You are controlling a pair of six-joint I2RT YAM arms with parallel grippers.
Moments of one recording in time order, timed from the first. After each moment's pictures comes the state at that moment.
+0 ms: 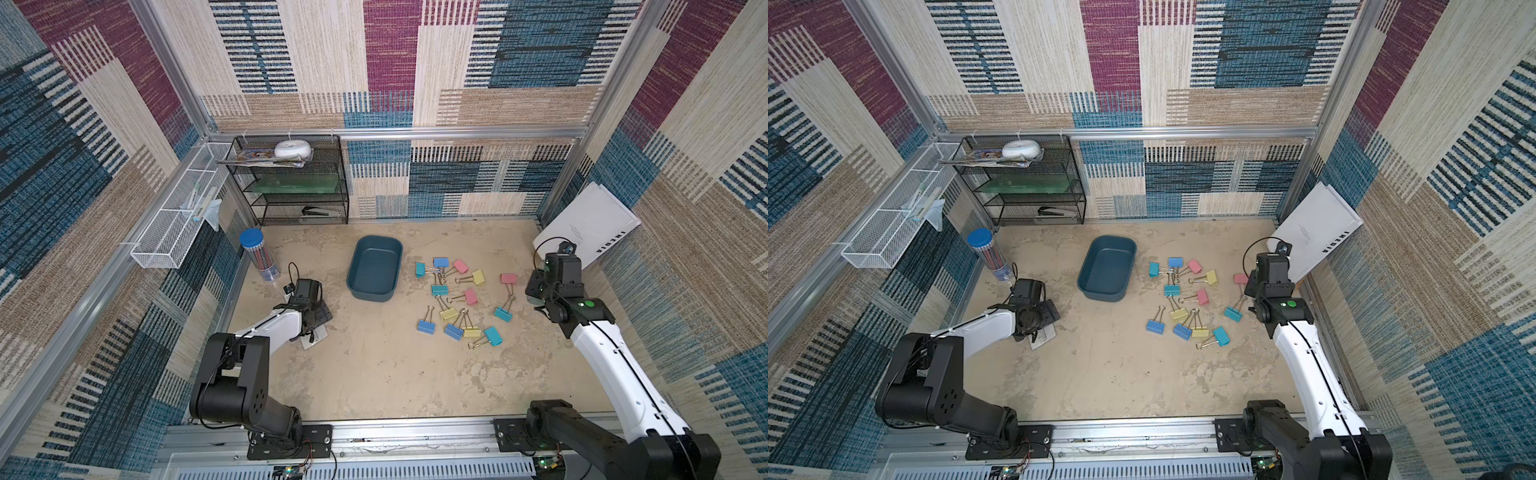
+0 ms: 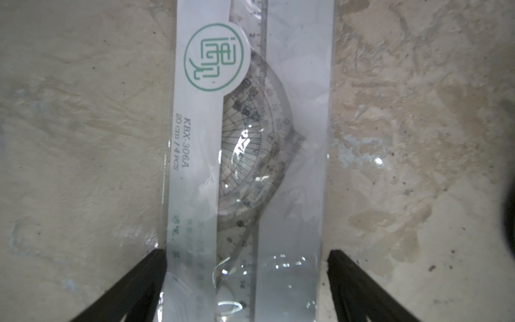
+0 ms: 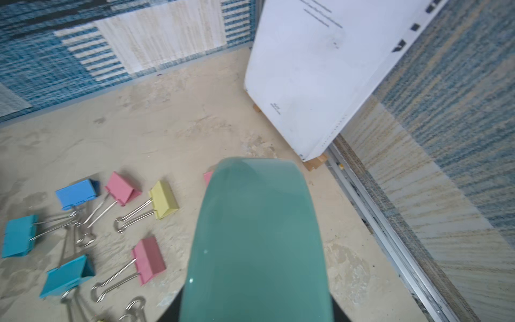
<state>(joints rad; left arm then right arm) -0.09 1.52 0.71 -0.31 -0.18 -0.63 -0.01 1.06 0.89 -0.53 0.35 0.27</state>
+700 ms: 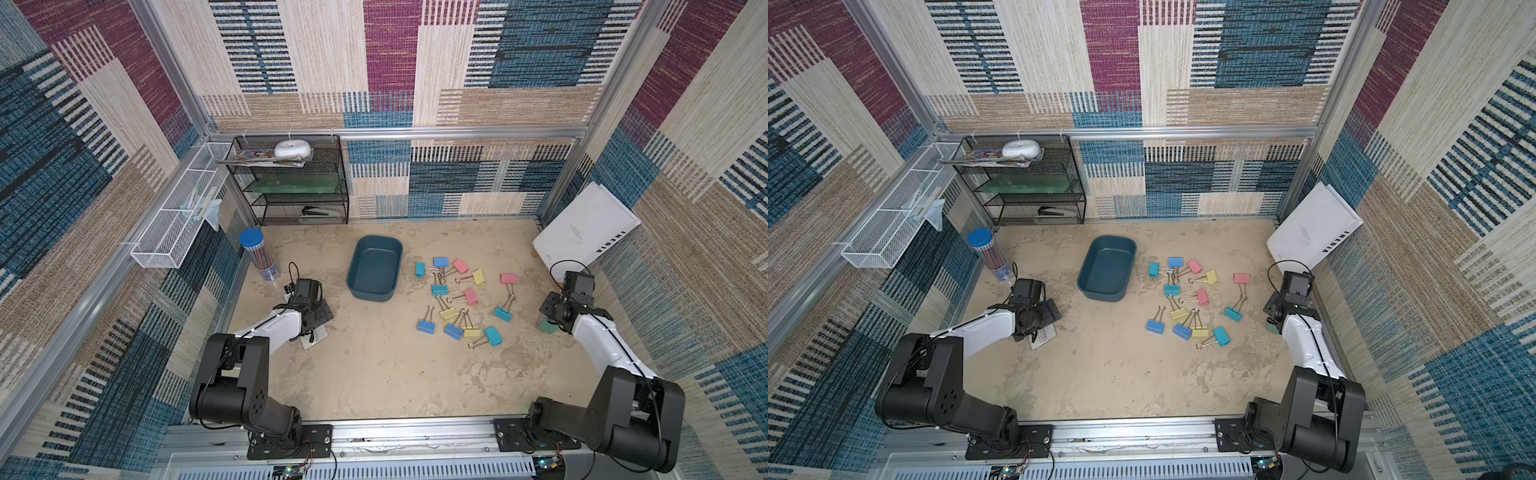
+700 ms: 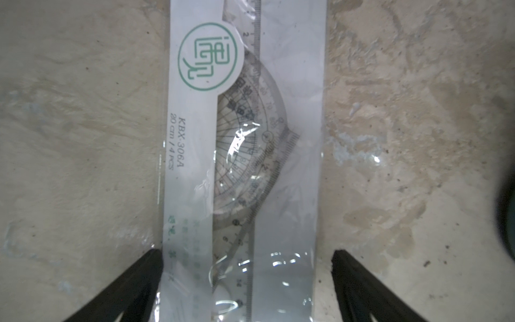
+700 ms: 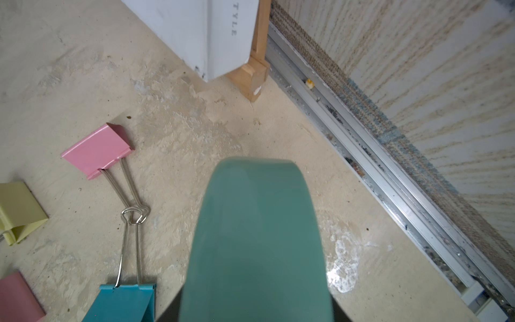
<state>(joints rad) -0.09 1.51 0.71 -0.31 -0.16 -0.62 -0.29 1.24 0.72 -0.36 0.19 0.31</state>
